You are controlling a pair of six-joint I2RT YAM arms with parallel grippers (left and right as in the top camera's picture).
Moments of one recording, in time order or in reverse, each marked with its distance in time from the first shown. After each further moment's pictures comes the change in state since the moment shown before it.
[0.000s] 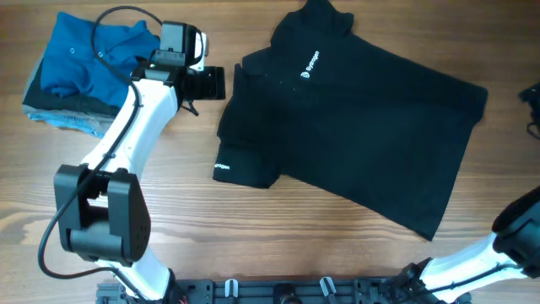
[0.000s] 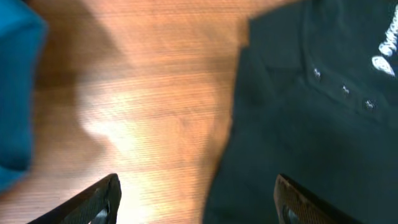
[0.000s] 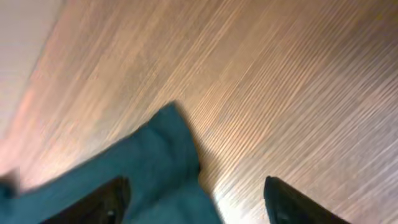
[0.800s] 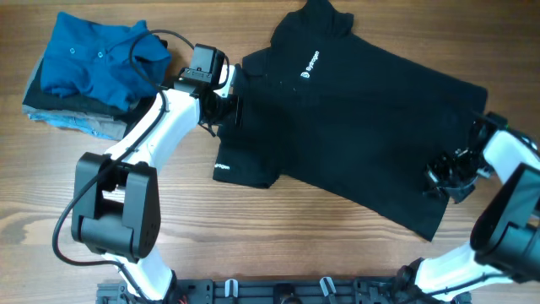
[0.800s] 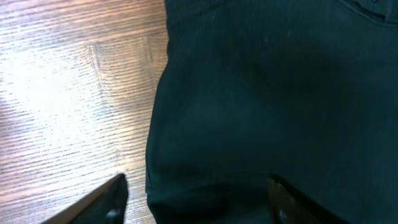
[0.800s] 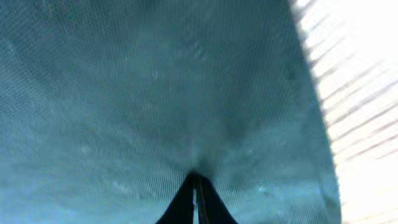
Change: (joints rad) left arm -0.093 0.038 -0.099 -0.026 0.060 0.023; right arm 0.257 -0.128 -0.581 -0.253 0.155 0.148
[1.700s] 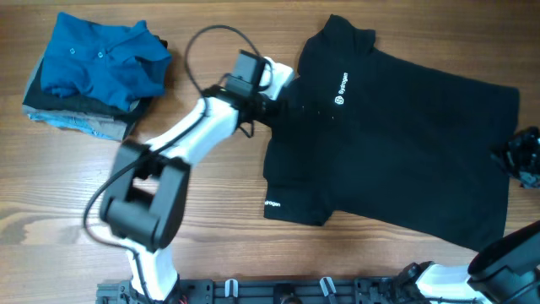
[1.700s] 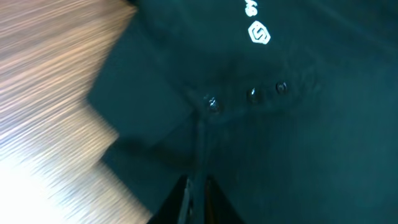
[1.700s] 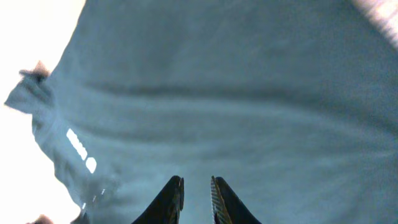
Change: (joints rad) left arm -0.176 0.094 0.001 0.328 0.246 0.119; right arm -0.322 -0.160 0.297 -0.077 -0.308 -0.182
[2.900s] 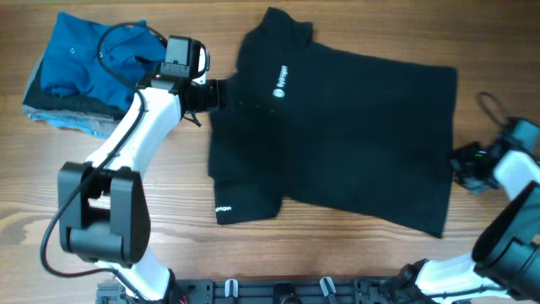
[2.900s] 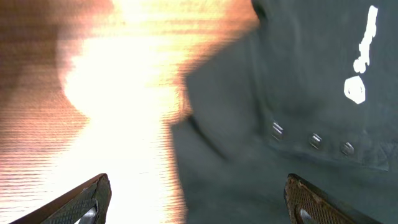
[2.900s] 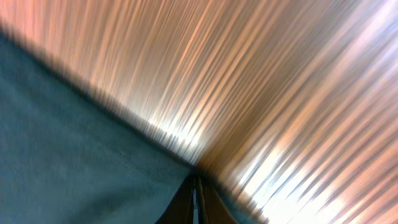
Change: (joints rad) left arm 0.267 -0.138 -0.001 -0.256 -0.317 -0.190; right arm 0.169 0.108 -0.365 0.529 0.335 0.294
